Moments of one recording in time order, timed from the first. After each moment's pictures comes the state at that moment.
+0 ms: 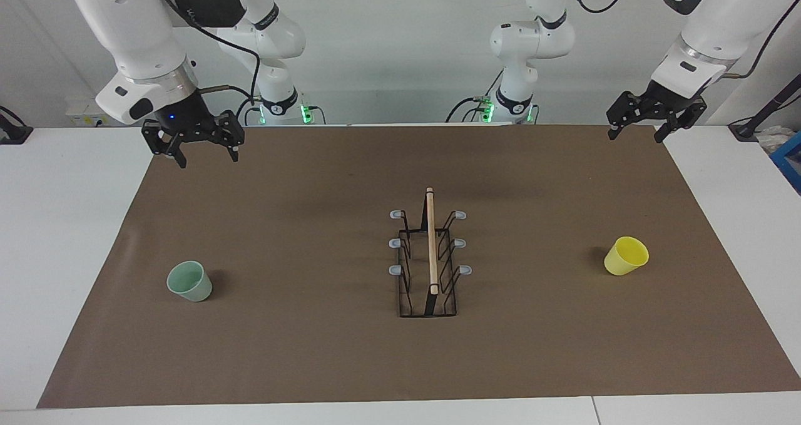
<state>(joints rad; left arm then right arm) -0.04 -0.02 0.04 -1.56 -0.02 1.52 0.14 -0.06 0.05 0.11 -1.54 -0.01 1.61 -0.08</state>
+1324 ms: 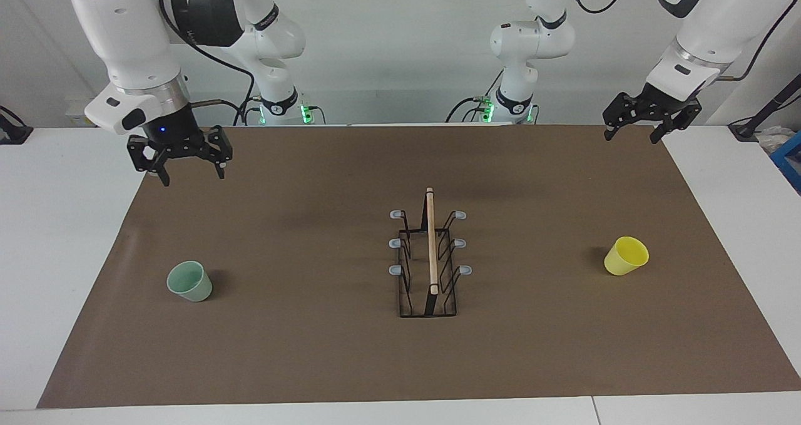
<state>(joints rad) -0.04 -0.02 0.04 -1.58 -0.02 1.52 0.13 -0.09 0.07 0.10 -1.59 -0.17 1.74 -0.29</state>
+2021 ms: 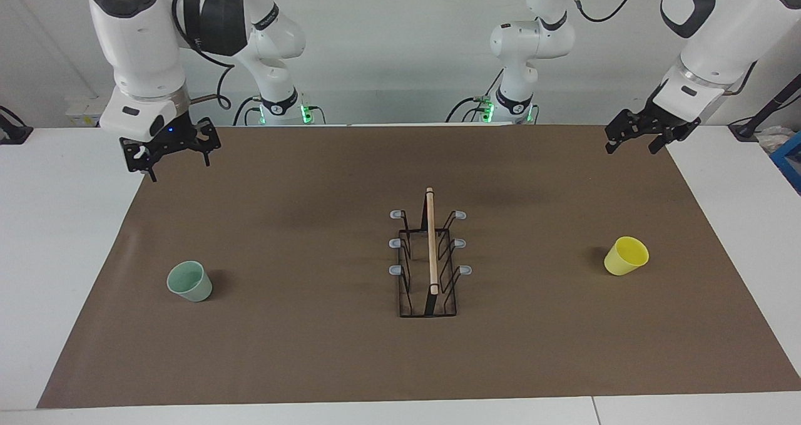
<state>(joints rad) -0.04 0.15 0.14 -1.49 -0.17 1.54 -0.11 -0.04 0.04 0.12 -1.62 -0.41 1.62 -0.89</state>
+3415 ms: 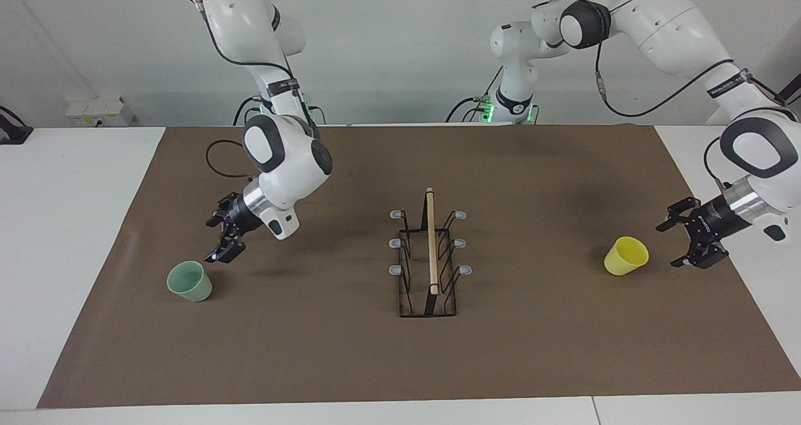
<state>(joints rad) 0.04 0.60 0.40 -1.36 -0.61 1.75 -0.91 0.15 0.36 0.13 -1.89 -1.14 1.89 -0.89</state>
